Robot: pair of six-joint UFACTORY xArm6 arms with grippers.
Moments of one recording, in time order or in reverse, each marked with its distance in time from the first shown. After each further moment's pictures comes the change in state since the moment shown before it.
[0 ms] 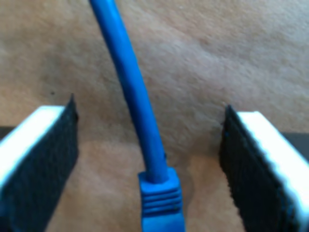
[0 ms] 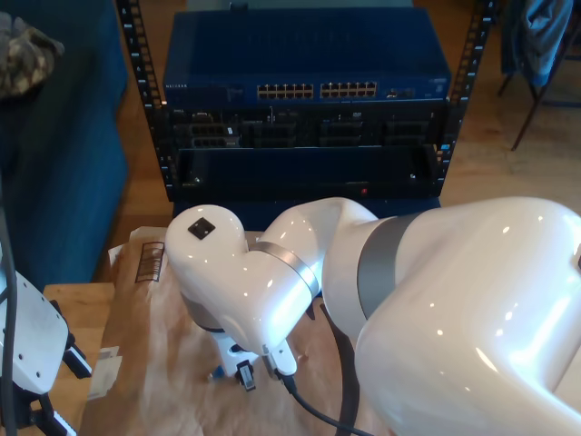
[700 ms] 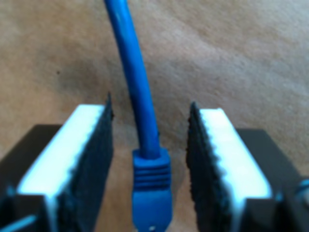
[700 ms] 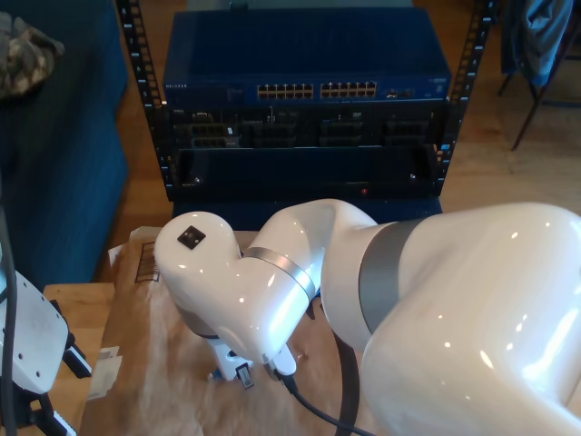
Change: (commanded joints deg) left arm 0.0 0.0 0.0 0.0 0.0 0.0; right arm 1.2 -1.1 0.8 -3.3 0.2 -0.1
